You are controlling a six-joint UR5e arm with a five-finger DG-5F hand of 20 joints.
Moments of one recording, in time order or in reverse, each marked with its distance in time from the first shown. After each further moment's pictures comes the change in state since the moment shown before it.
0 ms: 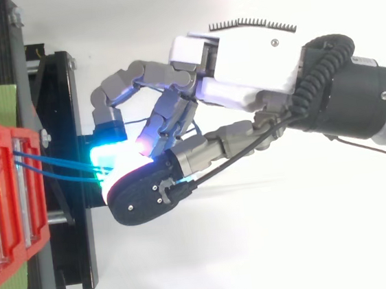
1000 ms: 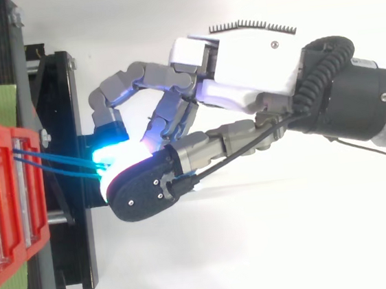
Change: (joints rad) arm 0.002 0.000 -0.001 0.000 0.000 0.001
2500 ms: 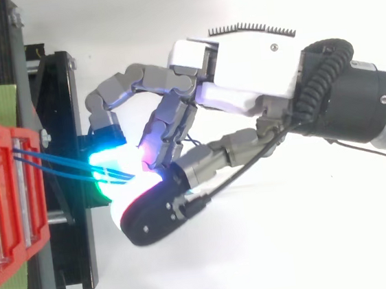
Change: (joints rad) arm 0.002 -0.001 -0.001 0.009 0.000 0.005
